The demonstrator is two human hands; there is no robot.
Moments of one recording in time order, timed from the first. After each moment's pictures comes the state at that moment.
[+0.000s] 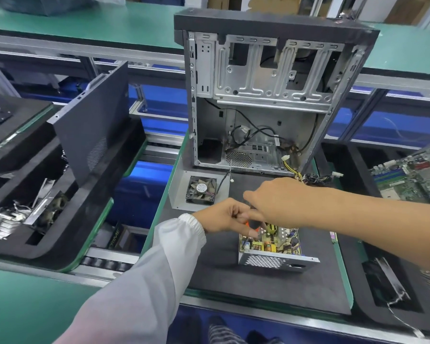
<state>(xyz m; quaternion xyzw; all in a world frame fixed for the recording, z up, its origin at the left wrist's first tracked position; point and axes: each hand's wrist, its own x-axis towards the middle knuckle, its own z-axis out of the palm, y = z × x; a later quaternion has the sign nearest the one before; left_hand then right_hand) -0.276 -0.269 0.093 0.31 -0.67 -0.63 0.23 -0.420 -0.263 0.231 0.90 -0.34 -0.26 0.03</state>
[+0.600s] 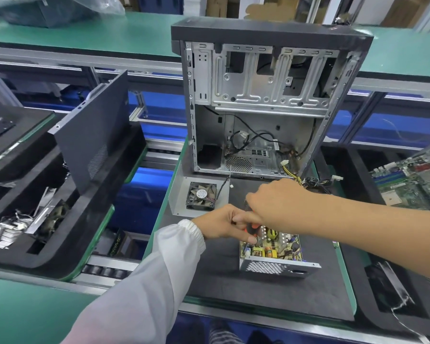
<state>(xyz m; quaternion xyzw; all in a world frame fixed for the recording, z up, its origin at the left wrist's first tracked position) -0.272 -0.270 0.097 0.31 -0.68 -0.63 0.22 -0.425 -0.265 0.228 0.91 -0.35 -0.19 0.09</state>
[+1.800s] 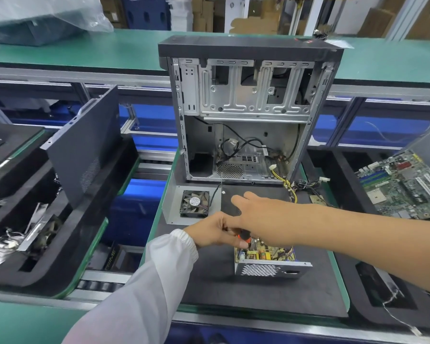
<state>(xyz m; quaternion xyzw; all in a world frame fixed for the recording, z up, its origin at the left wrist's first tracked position) -0.273 -0.263 0.103 0.35 -0.66 -0.63 0.22 -0.426 -0.250 0.228 0.93 -0.30 -0.23 -0.02</state>
